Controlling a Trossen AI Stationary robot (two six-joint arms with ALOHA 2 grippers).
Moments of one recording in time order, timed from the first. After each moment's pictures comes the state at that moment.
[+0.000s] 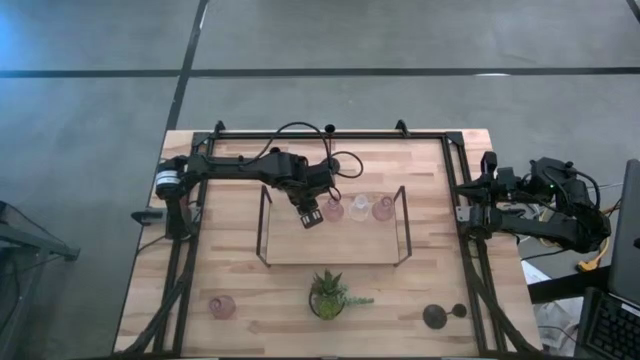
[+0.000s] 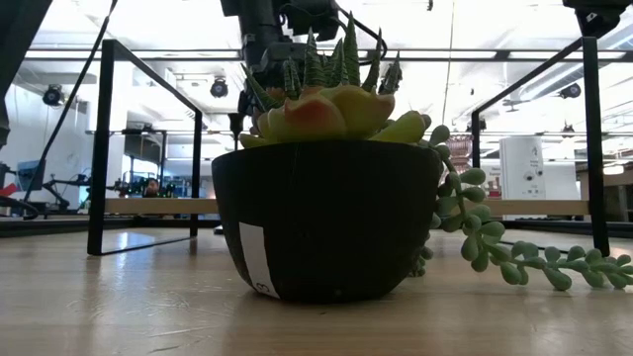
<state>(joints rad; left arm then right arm) 0.13 1.83 1.61 -1.06 0.01 -0.28 -0.23 0.14 0.79 -0.85 -0.12 -0.01</state>
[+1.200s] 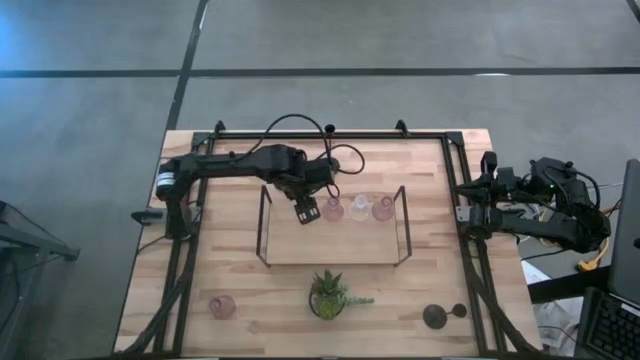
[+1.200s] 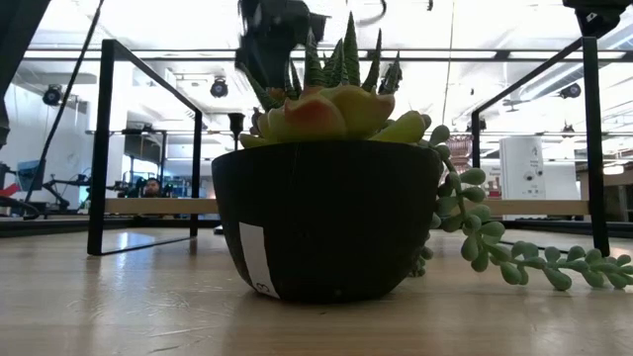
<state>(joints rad) 0.09 1.83 1.85 -1.32 -0.10 -0.29 -0.23 0.14 0.79 -0.85 -0.12 -0.01</state>
